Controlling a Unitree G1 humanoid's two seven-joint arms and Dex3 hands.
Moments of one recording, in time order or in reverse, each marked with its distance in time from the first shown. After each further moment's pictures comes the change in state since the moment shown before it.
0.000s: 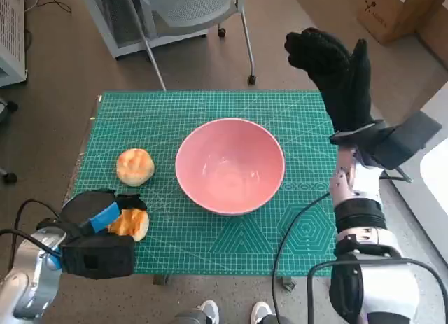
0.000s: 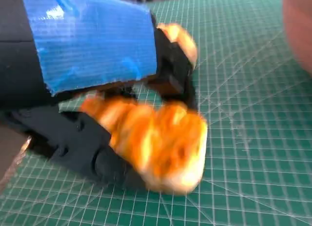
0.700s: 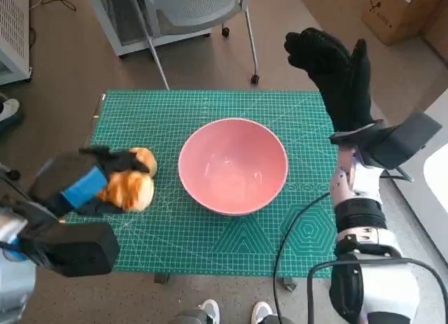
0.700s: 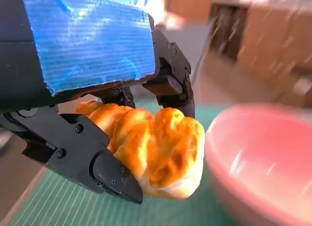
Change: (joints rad) left arm -0.251 -0.004 0.156 -0.301 -0.133 0.104 -0.091; right arm 0.001 0.000 0.000 0.000 0.000 -0.002 -0.001
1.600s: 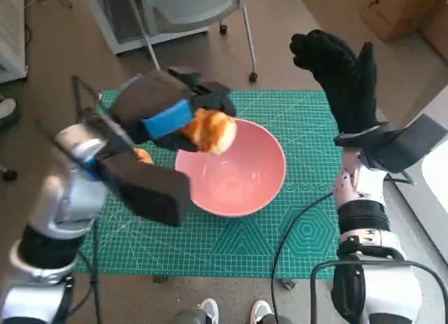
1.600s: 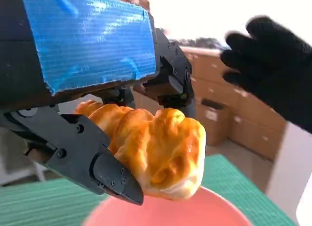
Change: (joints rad) left arm -0.569 -0.294 -0.380 0.469 0.110 -0.197 0.047; right arm 0.024 -0.022 -0.003 -0.018 0.011 -0.029 0.017
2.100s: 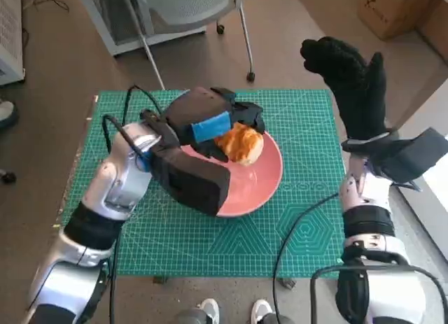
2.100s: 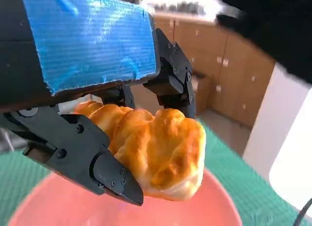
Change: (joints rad) left arm -0.032 -0.102 -0.077 0.281 0.007 -0.125 0.042; right arm 0.041 -0.014 0.007 -0.017 -0.002 -0.062 -0.015
